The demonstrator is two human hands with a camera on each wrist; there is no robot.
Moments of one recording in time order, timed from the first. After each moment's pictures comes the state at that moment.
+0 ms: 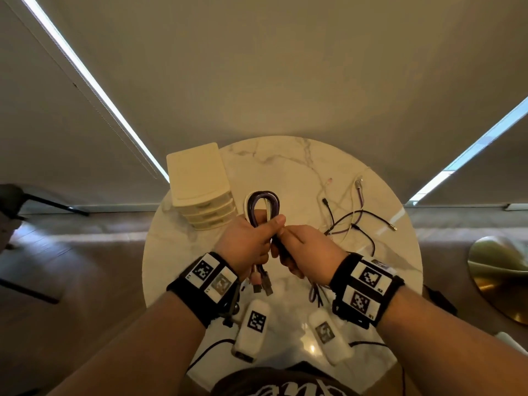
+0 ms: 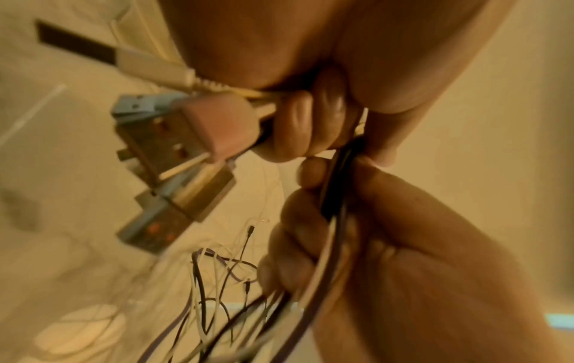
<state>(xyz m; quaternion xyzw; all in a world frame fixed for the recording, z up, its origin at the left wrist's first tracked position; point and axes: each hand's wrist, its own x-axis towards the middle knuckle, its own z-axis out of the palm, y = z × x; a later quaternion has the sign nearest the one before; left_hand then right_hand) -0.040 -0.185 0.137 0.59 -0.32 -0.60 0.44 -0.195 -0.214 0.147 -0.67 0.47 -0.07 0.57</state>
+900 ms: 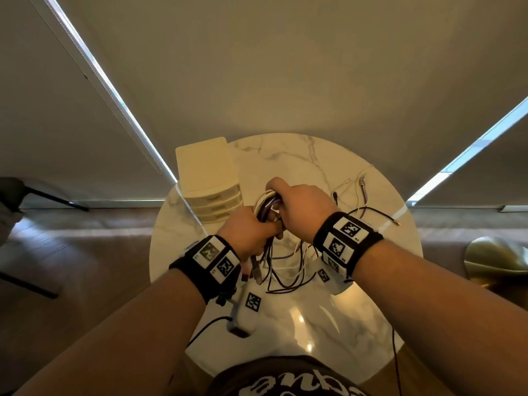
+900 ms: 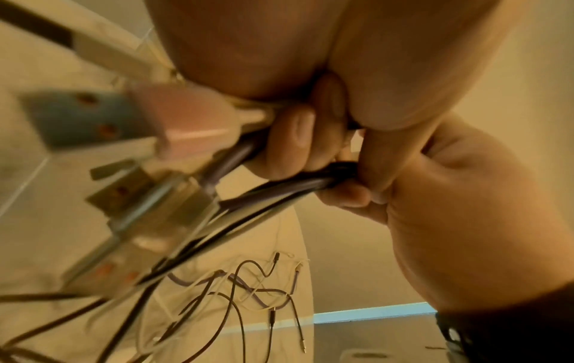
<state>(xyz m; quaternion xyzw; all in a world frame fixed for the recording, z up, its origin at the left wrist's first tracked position) -0.018 -0.180 0.145 0.68 -0.43 -0.52 0.27 -0.155 -0.245 0.160 -0.88 0.44 -0.04 0.17</state>
